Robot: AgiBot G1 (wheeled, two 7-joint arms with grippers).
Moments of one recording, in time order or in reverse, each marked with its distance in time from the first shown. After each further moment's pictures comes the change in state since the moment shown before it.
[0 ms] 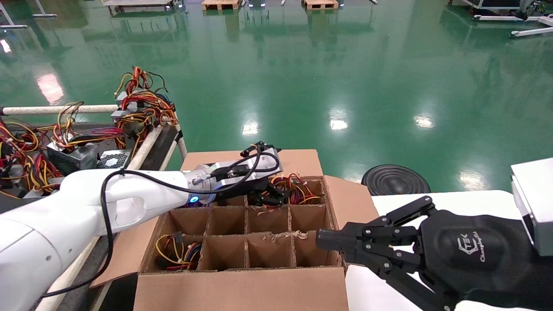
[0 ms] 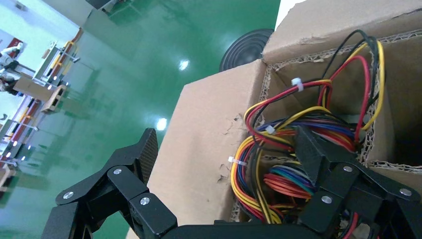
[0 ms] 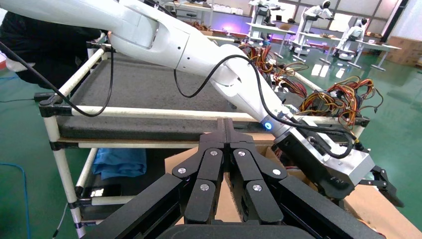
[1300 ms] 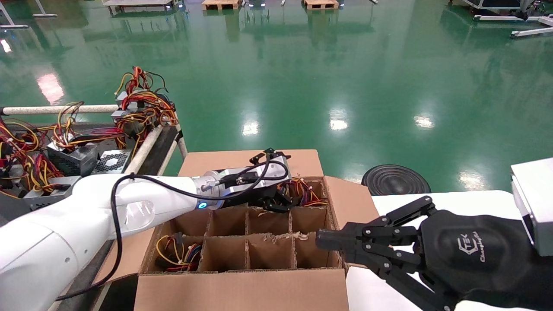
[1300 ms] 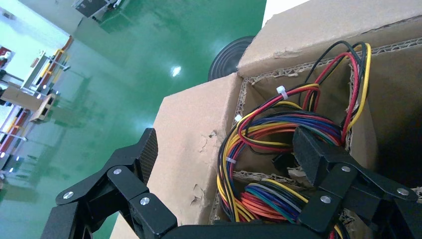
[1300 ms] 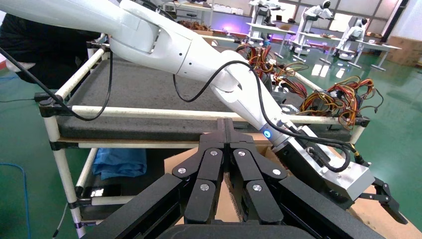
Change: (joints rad) left arm 0.010 0.050 0.018 0.077 -0.050 0.058 0.058; right arm 0.000 0.000 0.000 0.000 0.000 0.000 0.000
